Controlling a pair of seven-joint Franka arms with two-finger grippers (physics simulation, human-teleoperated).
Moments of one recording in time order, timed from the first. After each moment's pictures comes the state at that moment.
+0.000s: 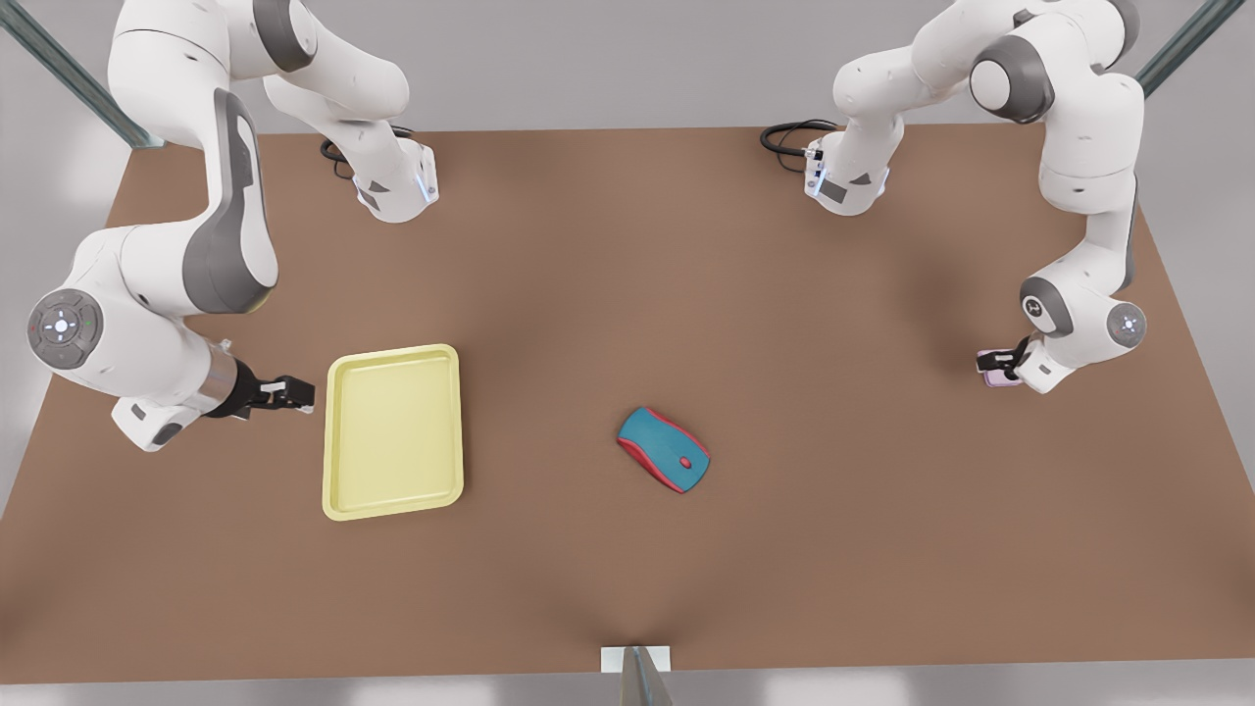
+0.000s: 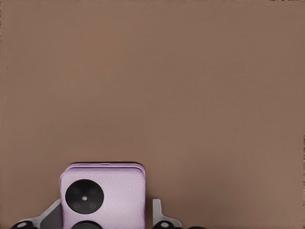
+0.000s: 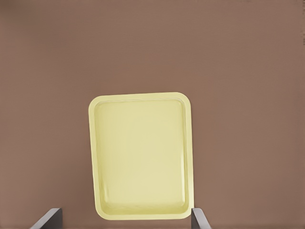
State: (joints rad) left arm 0.24 0.48 0.23 -2.18 -0.08 2.48 0.48; right arm -0.07 0.34 0.15 -1.34 0.00 1.60 0.00
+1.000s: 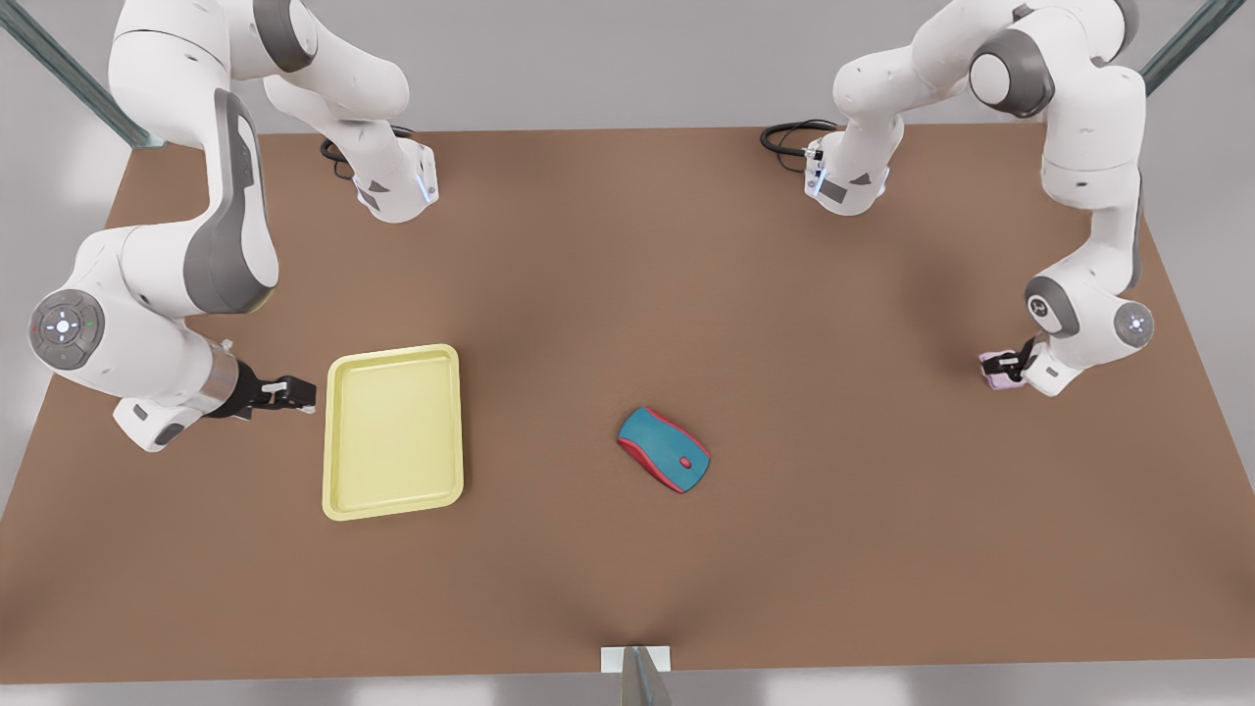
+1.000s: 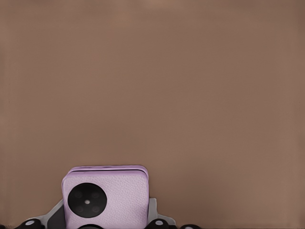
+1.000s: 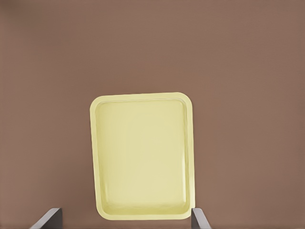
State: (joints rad) left arm 0.23 0.43 0.21 -2.15 -0.08 2.45 0.42; right arm -0.07 0.34 0.15 -1.33 0.00 1.59 0.00
